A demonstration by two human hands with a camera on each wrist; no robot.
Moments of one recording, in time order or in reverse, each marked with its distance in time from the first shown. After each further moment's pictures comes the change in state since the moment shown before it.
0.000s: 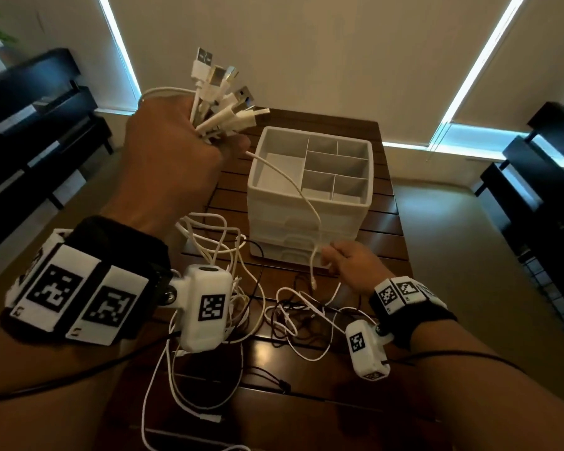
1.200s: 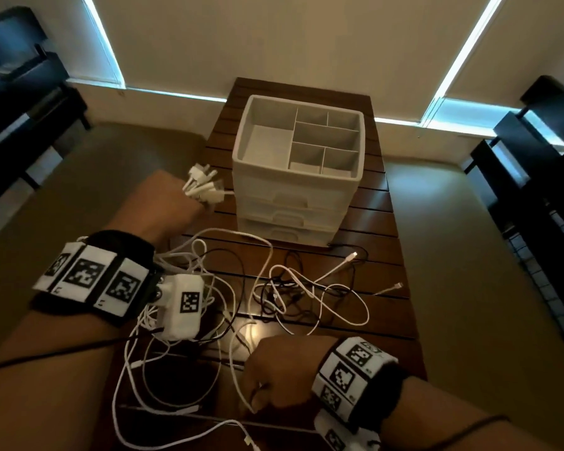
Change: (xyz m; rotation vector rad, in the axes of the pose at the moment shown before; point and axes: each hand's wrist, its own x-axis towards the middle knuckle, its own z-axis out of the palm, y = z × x) left_hand -0.029 -0.075 0.049 0.261 -0.519 -0.410; right_hand -0.097 -0.036 0.099 -0.515 -0.949 -0.565
